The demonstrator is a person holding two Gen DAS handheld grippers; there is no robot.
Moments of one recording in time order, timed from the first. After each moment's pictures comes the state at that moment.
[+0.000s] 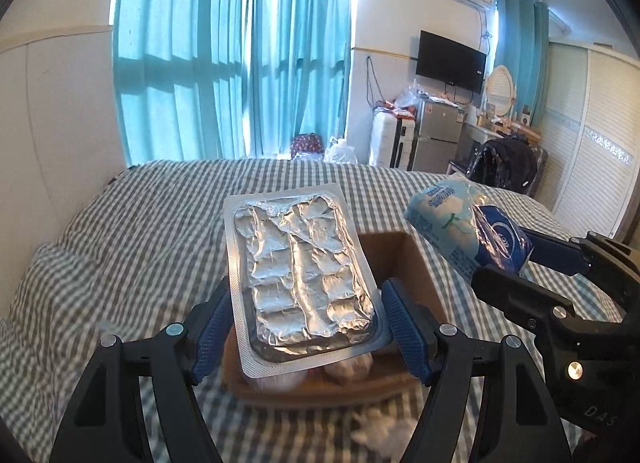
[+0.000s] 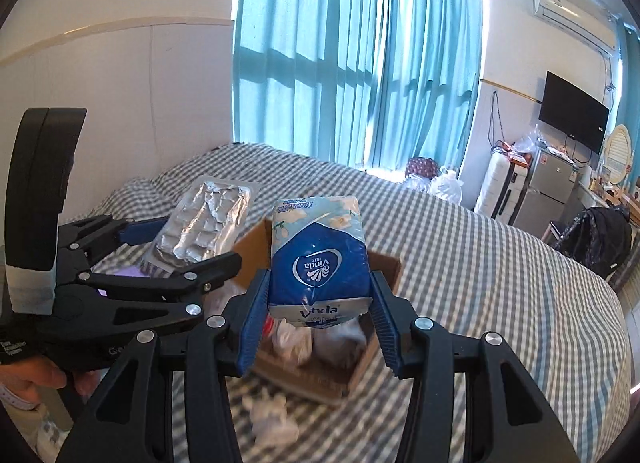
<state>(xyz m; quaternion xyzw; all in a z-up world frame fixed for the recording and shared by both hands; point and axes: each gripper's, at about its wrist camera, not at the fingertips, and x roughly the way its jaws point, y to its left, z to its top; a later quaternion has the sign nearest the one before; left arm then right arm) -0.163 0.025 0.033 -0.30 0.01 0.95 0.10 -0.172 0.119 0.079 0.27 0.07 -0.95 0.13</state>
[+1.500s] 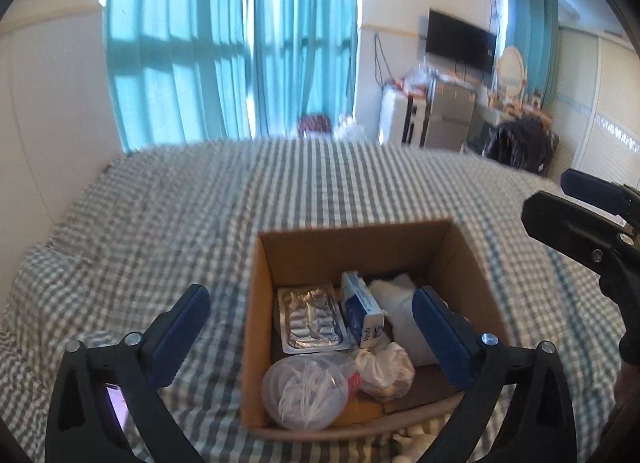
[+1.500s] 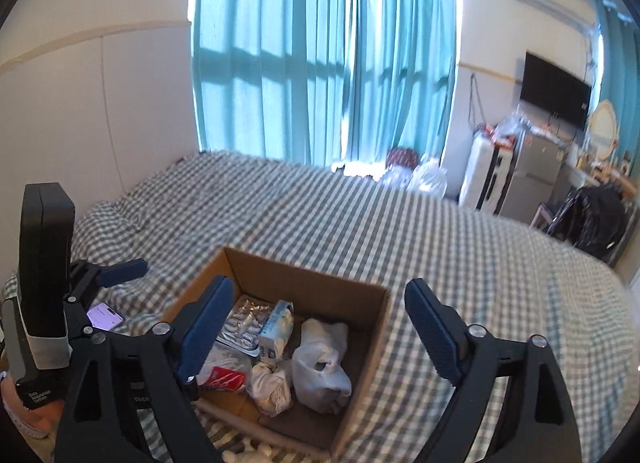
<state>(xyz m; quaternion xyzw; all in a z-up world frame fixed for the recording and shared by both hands) -0.197 0.009 0.010 -0.32 0.02 0.94 0.08 -0.209 0.129 0.085 0.27 0.05 -0.96 0.09</state>
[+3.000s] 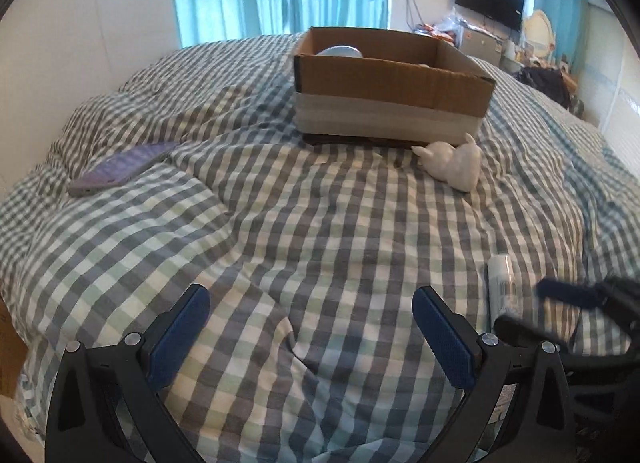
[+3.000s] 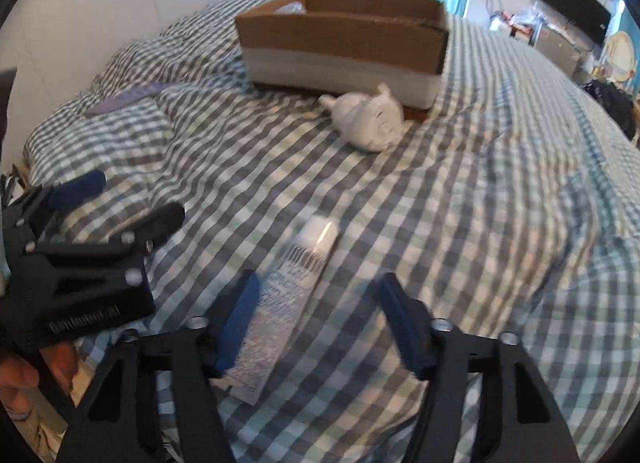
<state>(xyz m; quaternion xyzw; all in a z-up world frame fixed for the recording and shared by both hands) 0.018 -0.025 -0.121 -0.42 0.01 0.91 0.02 -0.007 0.084 -0.113 0.49 0.04 -0.86 0.11</state>
